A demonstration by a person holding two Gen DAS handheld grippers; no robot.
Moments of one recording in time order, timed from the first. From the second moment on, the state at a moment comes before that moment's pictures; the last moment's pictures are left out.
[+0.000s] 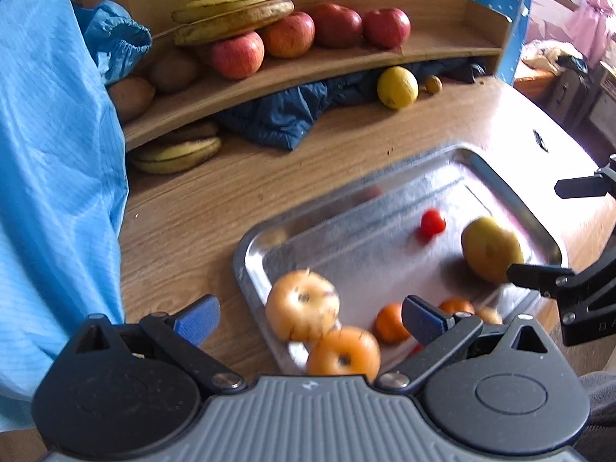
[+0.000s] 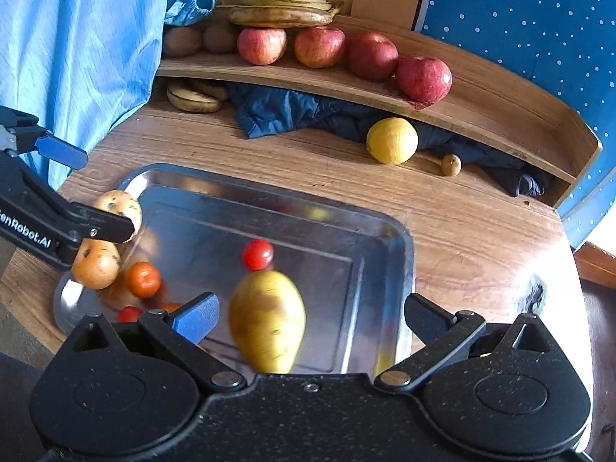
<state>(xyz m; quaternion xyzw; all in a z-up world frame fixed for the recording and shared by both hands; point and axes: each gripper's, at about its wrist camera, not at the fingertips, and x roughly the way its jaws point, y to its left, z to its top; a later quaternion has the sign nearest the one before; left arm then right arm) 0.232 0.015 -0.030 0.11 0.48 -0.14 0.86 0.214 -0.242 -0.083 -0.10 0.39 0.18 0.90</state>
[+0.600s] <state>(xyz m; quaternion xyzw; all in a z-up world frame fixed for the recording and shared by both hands) 0.283 -0.055 -0.041 0.07 0.49 -0.11 0.86 0.266 -0.295 -0.096 -0.09 0.40 0.19 0.89</state>
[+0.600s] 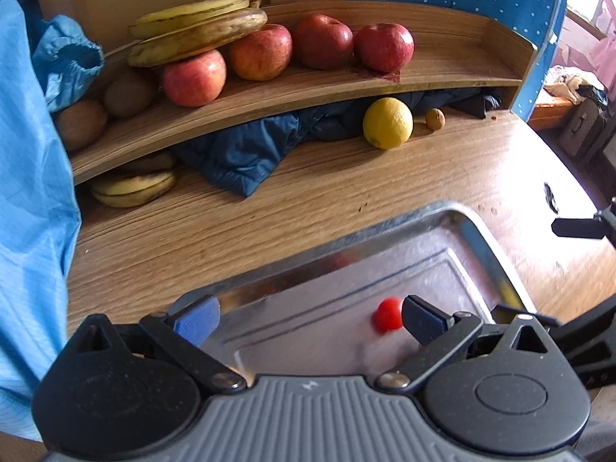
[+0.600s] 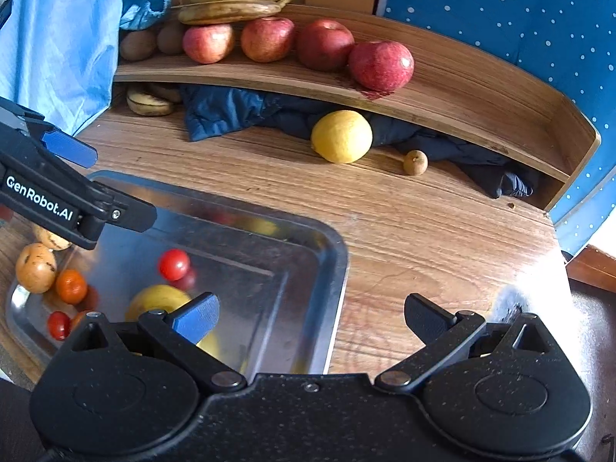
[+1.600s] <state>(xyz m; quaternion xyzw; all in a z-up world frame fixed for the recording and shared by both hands) 0.383 -0.149 -0.069 -0.01 0.49 -0.06 0.87 0.369 -0.347 -0.130 -0.11 0.36 0.20 0.90</state>
